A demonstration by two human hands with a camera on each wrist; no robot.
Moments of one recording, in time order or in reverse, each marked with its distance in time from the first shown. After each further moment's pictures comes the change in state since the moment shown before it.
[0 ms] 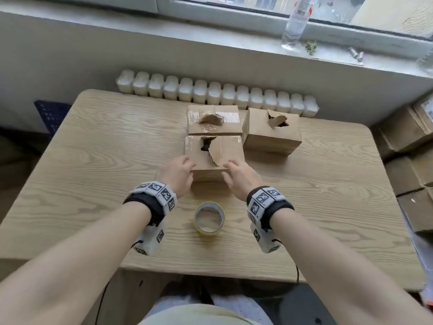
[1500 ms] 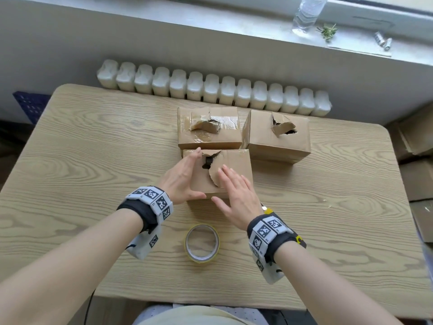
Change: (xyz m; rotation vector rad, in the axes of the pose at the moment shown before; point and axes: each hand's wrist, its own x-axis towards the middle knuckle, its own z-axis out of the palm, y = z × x) left_hand 0.071 -0.002 0.018 -0.258 -0.027 0.160; right_hand 0.026 0.043 0.036 0.016 0.066 -0.150
